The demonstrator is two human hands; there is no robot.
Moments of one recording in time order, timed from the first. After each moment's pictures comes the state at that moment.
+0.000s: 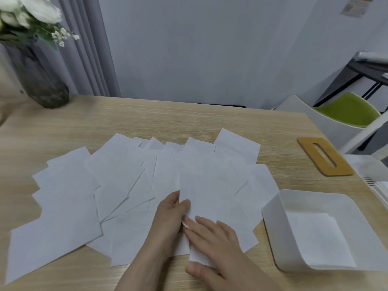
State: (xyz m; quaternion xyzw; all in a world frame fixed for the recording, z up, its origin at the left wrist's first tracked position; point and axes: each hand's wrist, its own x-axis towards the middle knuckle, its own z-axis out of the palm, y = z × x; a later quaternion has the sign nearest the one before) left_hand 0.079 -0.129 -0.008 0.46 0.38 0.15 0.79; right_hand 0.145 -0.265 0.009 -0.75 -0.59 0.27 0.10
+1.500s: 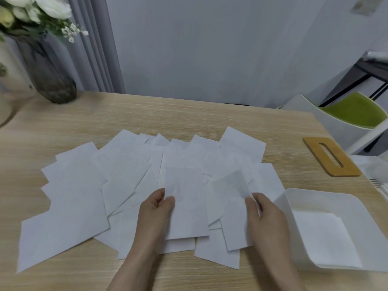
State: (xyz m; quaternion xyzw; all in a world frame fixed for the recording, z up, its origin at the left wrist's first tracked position) left_hand 0.051 -0.114 -0.010 0.51 0.45 0.21 0.70; right_hand 0.188 -0.271 0.003 -0.91 -0.21 0.05 0.36
